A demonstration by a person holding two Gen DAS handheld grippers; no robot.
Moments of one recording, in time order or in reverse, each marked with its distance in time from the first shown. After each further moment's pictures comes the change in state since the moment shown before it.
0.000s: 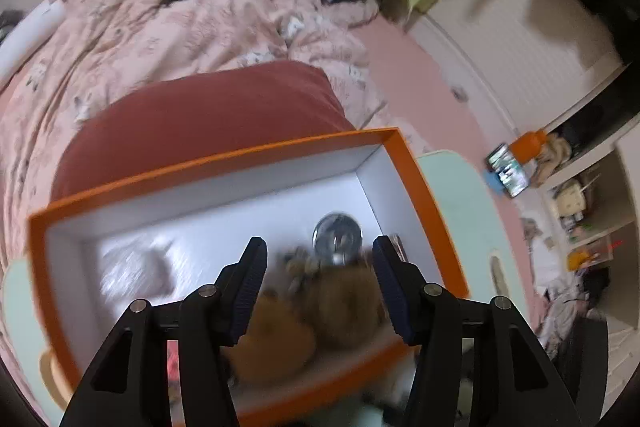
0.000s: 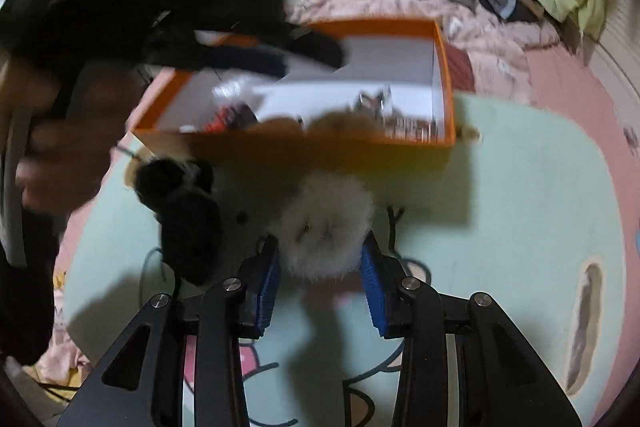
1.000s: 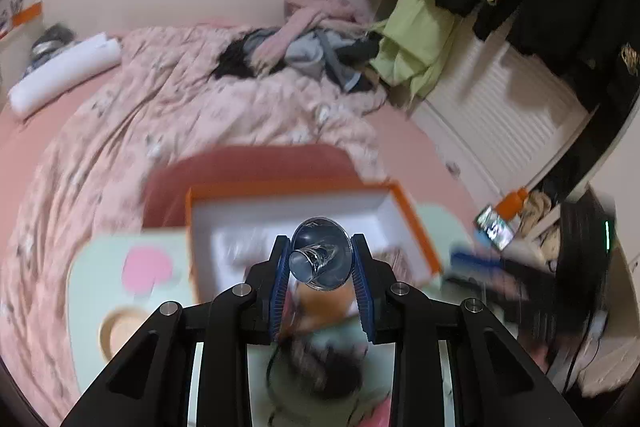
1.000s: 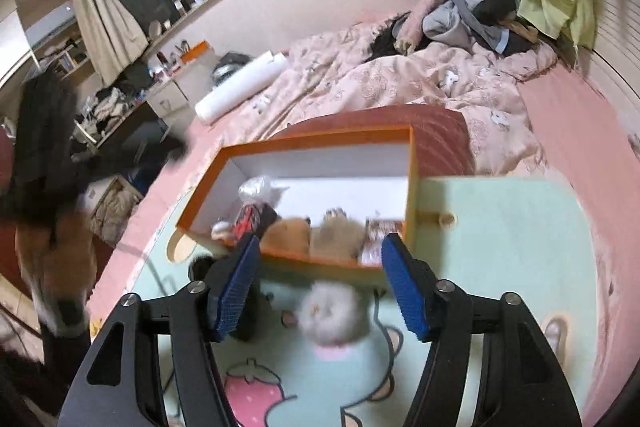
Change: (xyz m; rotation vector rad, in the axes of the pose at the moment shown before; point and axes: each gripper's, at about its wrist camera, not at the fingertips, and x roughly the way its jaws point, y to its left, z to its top) left arm -0.143 0.039 -0.080 -0.039 -0.304 0.044; right arm -0.060 -0.023 0.061 0.074 -0.163 0.100
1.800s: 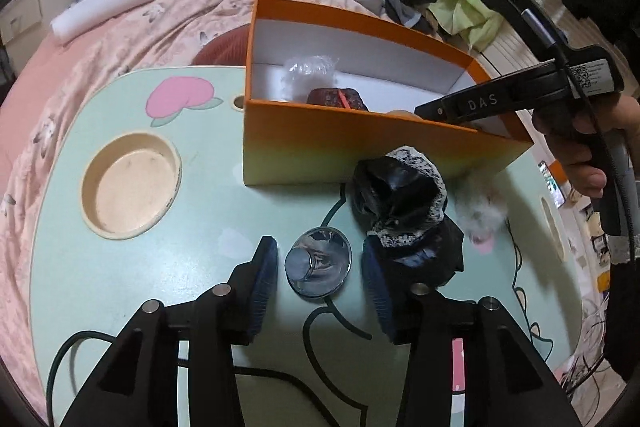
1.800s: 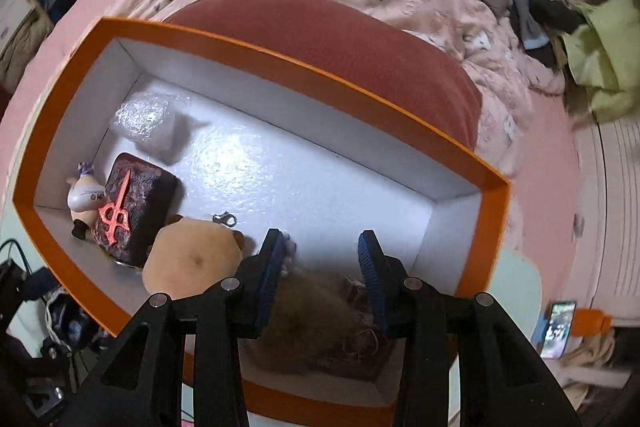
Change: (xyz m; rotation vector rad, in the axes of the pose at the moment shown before) left arm 0.041 0.030 -0.116 -0.095 0.104 0.166; right arm 0.146 0.034 0.036 -0.361 0.532 -0.391
